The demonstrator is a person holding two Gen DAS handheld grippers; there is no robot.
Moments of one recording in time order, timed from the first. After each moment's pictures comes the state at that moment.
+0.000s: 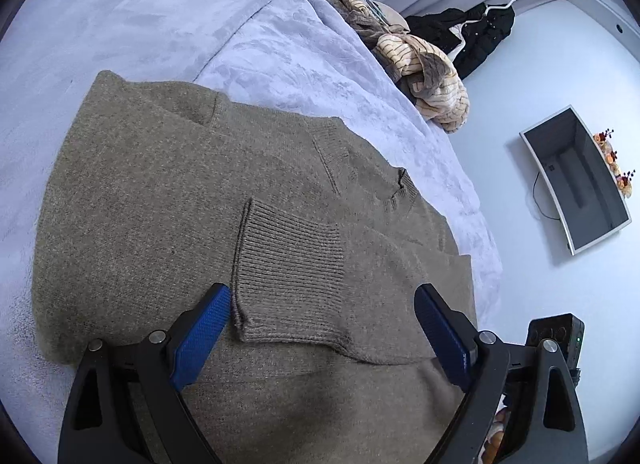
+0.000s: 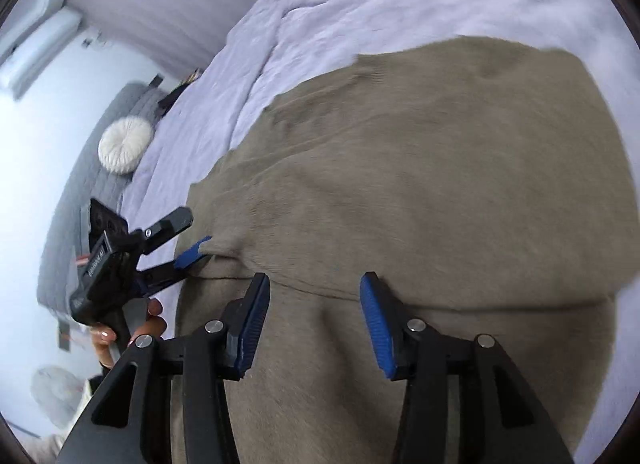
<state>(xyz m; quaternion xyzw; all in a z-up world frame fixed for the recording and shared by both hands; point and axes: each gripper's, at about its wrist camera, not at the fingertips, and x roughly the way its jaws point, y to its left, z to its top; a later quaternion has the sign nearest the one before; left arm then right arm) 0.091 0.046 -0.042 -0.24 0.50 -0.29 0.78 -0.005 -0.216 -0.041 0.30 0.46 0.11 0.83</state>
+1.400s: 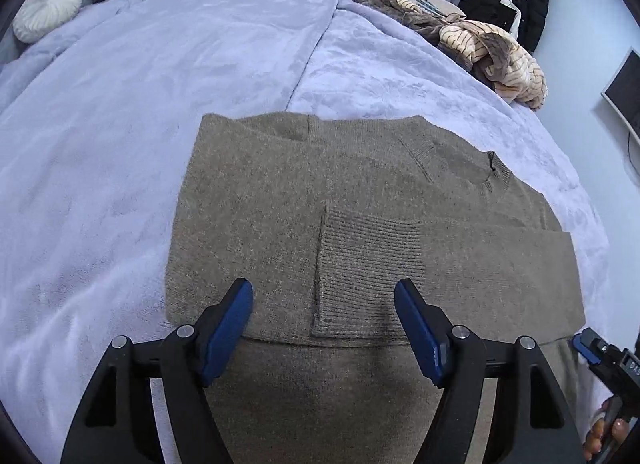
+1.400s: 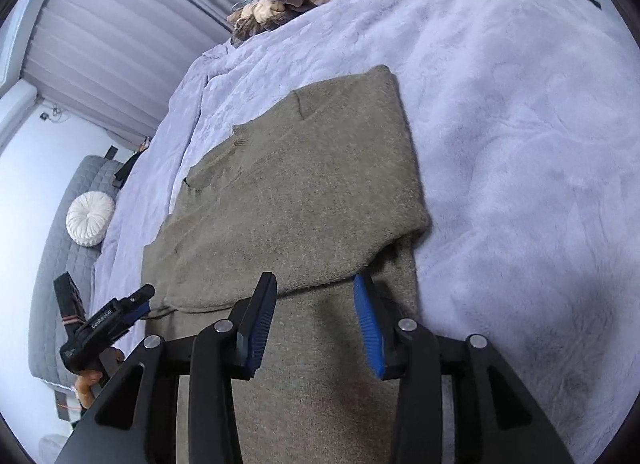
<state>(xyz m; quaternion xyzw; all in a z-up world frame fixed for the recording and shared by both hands) 0.052 0.049 -0.023 -0.07 0.48 -0.12 0.86 -0.074 -0.303 -0.037 0.31 0.42 0.00 0.86</state>
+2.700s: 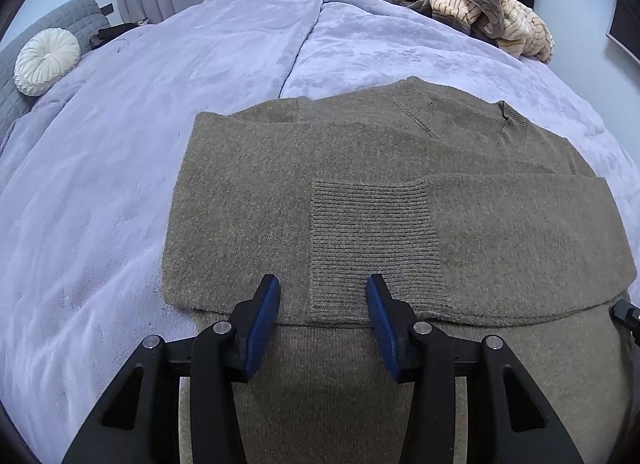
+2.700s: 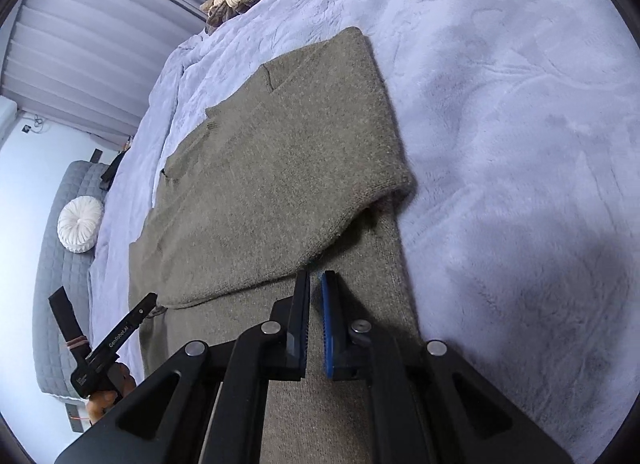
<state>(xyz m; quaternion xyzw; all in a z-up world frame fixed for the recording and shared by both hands) 0.034 0.022 -0.038 0.04 0.48 -0.08 0.87 -0.071 -0.310 -0.059 0.35 0.45 -0.02 0.82</state>
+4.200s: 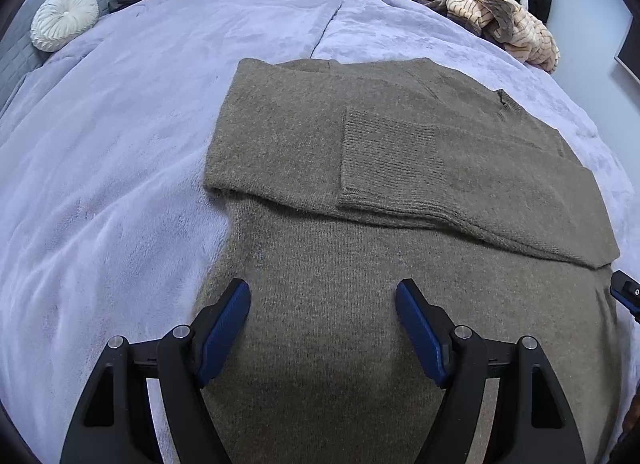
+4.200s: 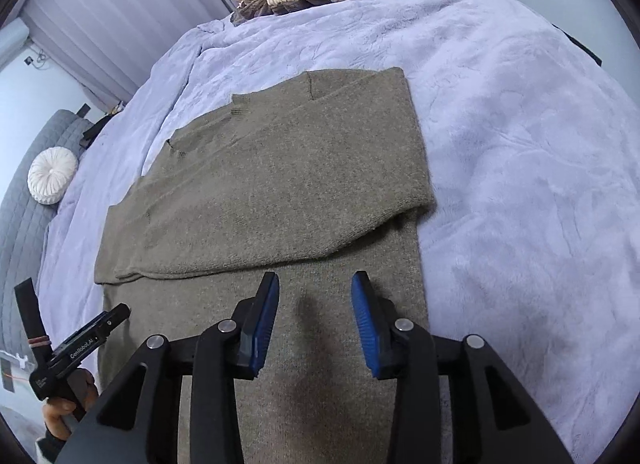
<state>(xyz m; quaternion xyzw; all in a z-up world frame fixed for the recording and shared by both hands) -0.019 0.053 -0.046 -0.02 0.51 -0.07 0.86 -0.080 -0.264 -0.027 0.21 0.45 -0.04 0.87</state>
